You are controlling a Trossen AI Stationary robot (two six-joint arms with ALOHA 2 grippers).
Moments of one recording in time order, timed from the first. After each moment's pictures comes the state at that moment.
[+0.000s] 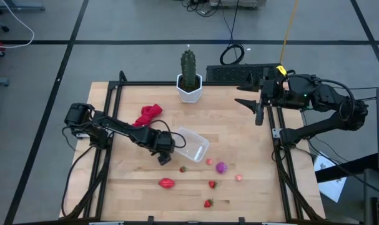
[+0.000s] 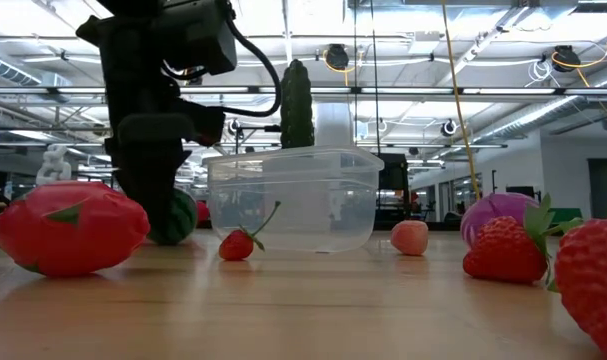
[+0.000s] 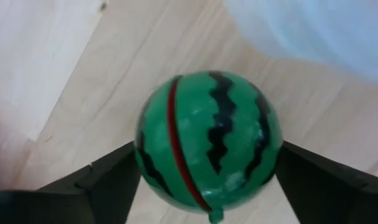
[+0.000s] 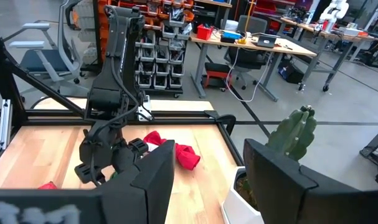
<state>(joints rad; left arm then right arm) -0.16 1.66 0.94 -0.65 -0.11 -0.71 0.01 1.02 1.46 -0.67 0.26 -0.09</state>
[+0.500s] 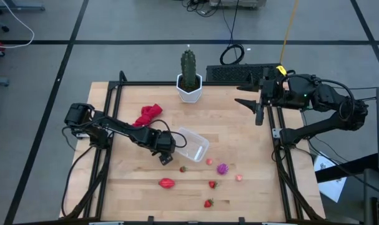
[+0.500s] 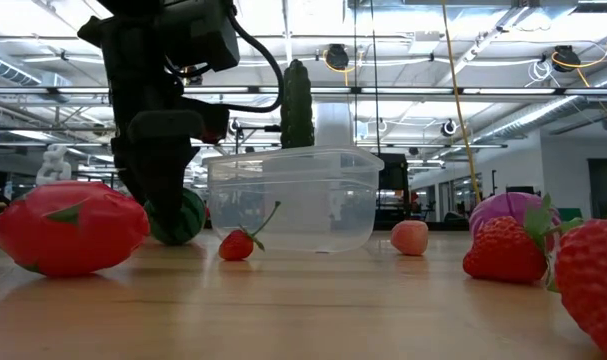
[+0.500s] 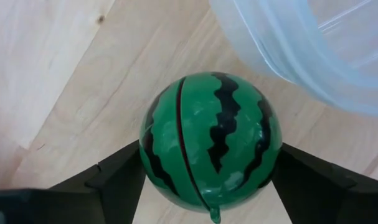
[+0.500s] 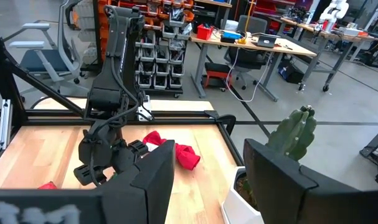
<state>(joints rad) -0.16 1.66 0.94 -0.62 -0.11 -0.74 0.01 1.02 1.46 -0.67 0.26 -0.09</state>
